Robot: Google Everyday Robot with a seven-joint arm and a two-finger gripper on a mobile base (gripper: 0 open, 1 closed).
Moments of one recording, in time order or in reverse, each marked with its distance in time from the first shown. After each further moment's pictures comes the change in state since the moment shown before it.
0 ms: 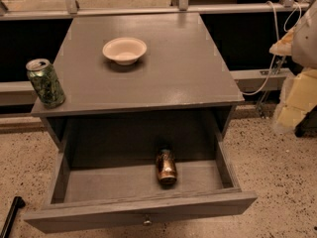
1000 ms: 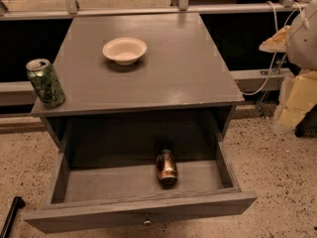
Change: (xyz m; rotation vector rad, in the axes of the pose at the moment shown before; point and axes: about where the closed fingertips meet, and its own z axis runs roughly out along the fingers) arm -0.011 0.000 0.002 0.012 -0.039 -0.136
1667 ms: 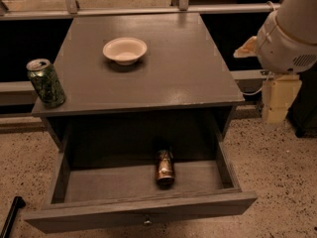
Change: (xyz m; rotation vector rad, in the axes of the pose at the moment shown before) arm -0.006 -0.017 0.038 -0.050 0.086 -0.229
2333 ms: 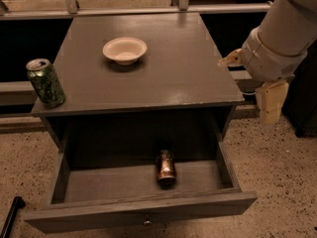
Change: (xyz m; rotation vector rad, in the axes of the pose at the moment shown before) arm -0.002 -0.015 0.039 -0.014 0.003 -0.278
